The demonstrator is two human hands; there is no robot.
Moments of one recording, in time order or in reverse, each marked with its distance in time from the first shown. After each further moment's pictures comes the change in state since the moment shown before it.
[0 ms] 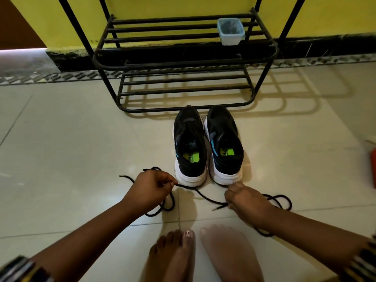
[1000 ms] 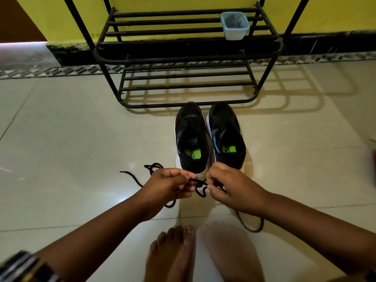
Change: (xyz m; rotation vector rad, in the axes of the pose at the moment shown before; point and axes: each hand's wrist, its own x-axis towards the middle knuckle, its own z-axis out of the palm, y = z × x) left_hand -0.007 0.027 0.011 -0.915 -0.246 -0.228; right_hand 0.021 -0.032 -0.067 0.676 0.167 -0.087
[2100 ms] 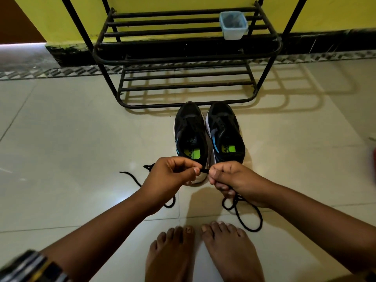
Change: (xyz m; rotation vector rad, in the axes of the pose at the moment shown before) left_hand 0.001 0.013 0.013 0.202 0.068 0.290; right_hand 0.007 -0.013 -0.019 0.843 -0.147 0.455
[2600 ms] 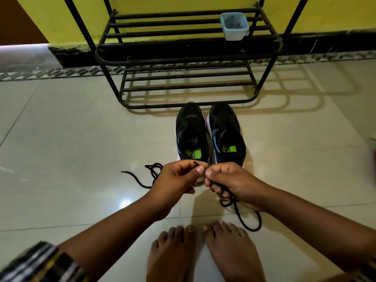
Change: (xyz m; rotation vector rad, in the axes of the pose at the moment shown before) left_hand -0.004 -0.006 0.011 -0.076 -0.037 -0.068; right_hand -0.004 -0.005 0.012 0.005 0.051 0.034
